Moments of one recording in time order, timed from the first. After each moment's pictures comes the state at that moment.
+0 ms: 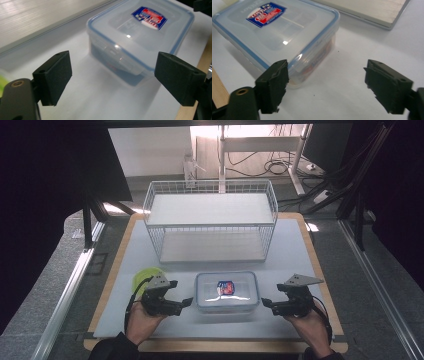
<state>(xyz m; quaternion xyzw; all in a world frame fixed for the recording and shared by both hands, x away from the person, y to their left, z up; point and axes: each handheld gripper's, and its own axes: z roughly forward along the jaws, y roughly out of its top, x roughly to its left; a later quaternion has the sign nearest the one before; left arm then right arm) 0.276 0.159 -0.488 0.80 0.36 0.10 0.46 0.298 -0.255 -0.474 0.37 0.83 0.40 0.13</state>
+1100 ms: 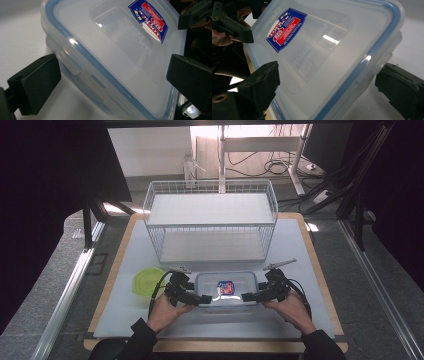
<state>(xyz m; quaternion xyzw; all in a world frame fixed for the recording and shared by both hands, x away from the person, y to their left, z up) 0.328 0.118 -0.517 0.80 0.40 -0.09 0.44 0.354 -0.215 -0.496 0.40 0.82 0.40 -0.09</state>
